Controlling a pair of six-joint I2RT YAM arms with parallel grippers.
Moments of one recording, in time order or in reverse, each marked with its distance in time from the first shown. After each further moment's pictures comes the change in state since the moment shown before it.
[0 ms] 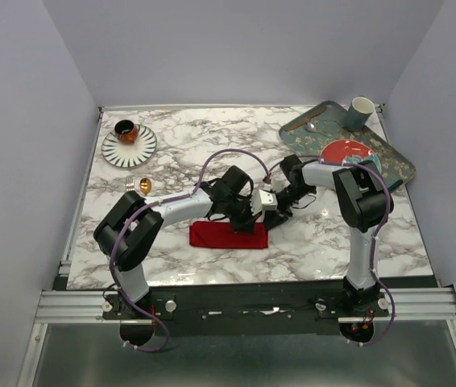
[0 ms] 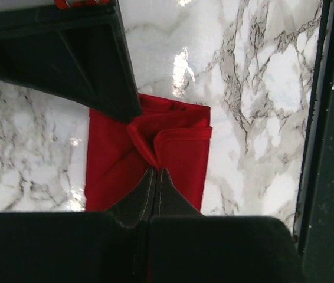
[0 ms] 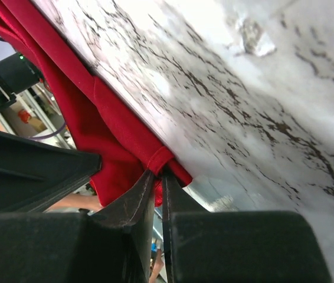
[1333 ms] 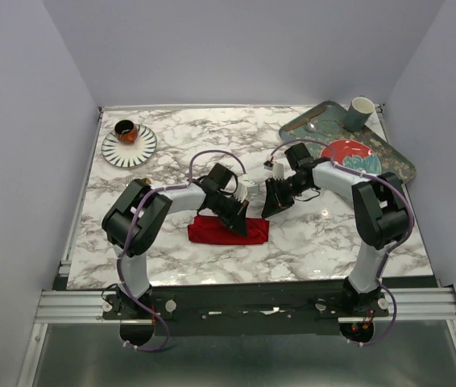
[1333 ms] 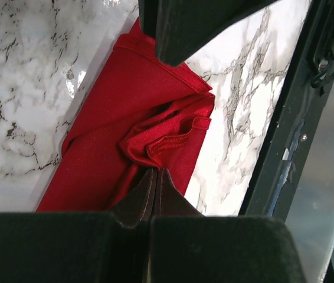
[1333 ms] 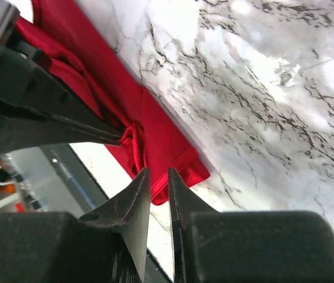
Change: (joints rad) left arm 0.148 0.108 -0.052 0.071 0.187 -0.422; right arm 0.014 -0.213 -0.055 0.165 0.092 -0.063
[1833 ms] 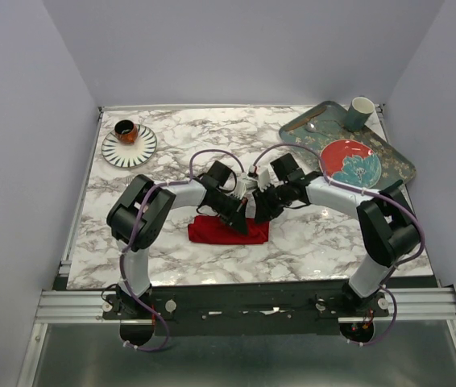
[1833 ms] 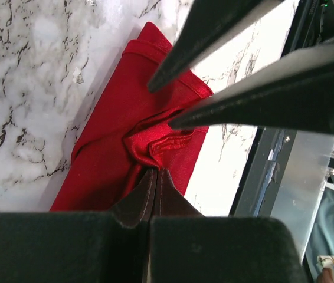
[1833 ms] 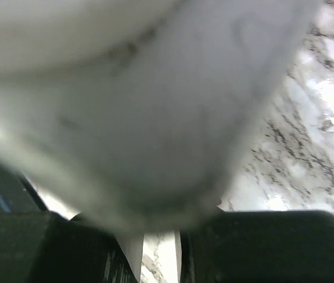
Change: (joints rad) left arm 0.037 0.061 0.043 -0.023 0.077 -0.027; right arm 0.165 -0.148 -0.142 0.203 0.197 -0.141
